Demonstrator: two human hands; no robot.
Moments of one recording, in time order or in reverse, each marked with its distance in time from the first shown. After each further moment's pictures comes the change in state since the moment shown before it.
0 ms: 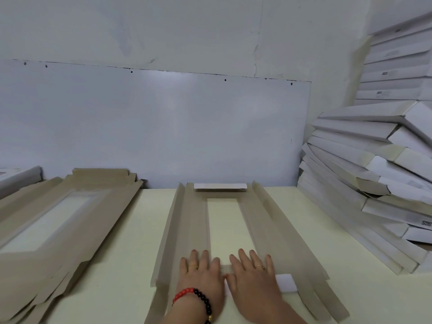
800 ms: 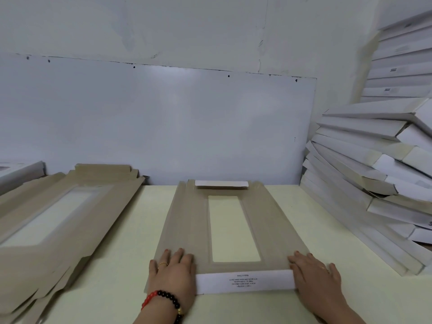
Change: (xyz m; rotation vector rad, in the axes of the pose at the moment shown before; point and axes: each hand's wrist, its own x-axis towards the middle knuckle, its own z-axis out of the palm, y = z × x) left_hand -0.006 -0.053 0.010 -0.289 0.154 -0.189; right_hand -0.024 0.110 -0.017 0.153 0.081 0.336
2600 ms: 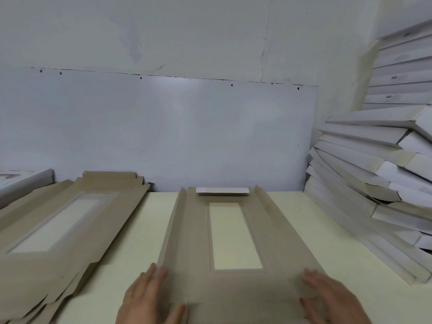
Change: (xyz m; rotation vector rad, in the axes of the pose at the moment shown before) left_hand -0.078 -0.044 -0.024 -0.316 0.401 0.243; right_hand -0.075 -0.029 -0.038 0.231 0.126 -0.427
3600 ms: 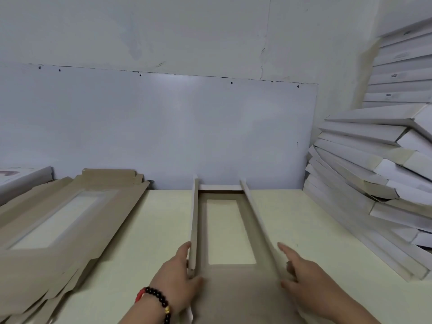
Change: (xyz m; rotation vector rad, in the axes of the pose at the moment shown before) left_hand 0.064 0.036 0.004 -0.187 -0.385 -0.300; right_hand 0.052 0.010 -0.013 0.082 -0.320 0.248
